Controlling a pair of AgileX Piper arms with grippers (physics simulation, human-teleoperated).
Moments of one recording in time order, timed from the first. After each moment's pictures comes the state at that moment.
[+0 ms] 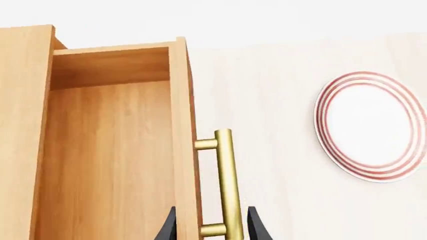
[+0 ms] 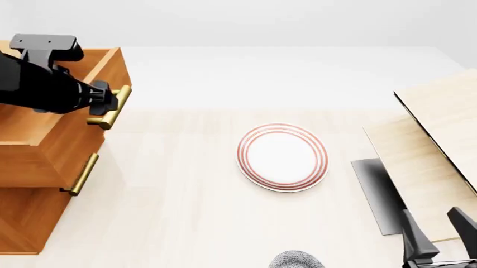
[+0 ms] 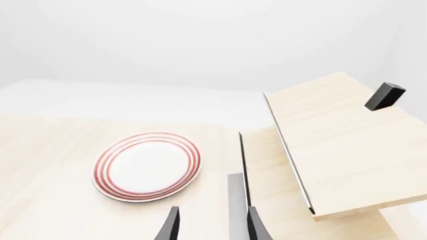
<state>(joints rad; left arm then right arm) -0.10 1.30 -1.32 0.88 -0.01 0.04 0.03 0.00 0.04 -0.05</state>
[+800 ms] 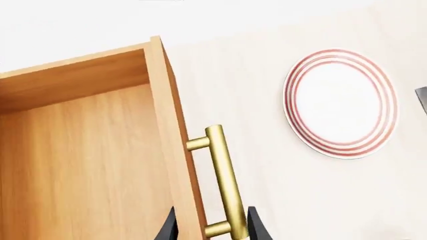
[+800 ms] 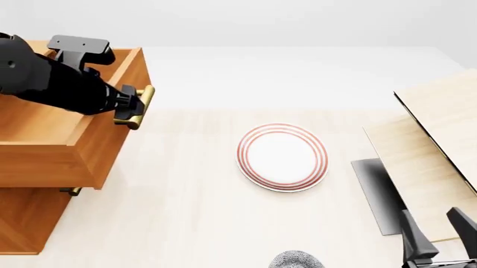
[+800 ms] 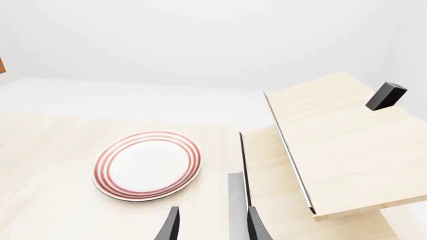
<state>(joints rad) -0.22 1.34 -1.35 0.90 0.02 0.04 0.03 0.00 0.04 -0.05</state>
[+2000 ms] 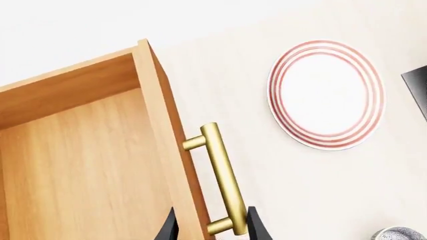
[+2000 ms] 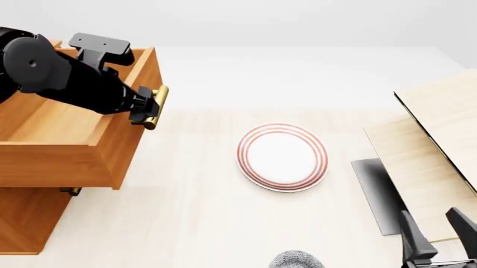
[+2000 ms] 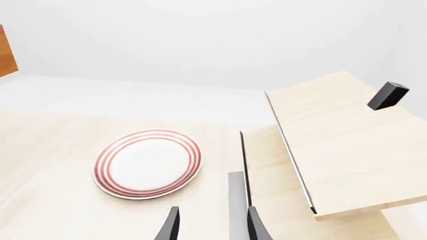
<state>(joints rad) -0.32 1.37 -1.38 0.92 0.00 0.04 0.03 0.00 0.04 -0.05</state>
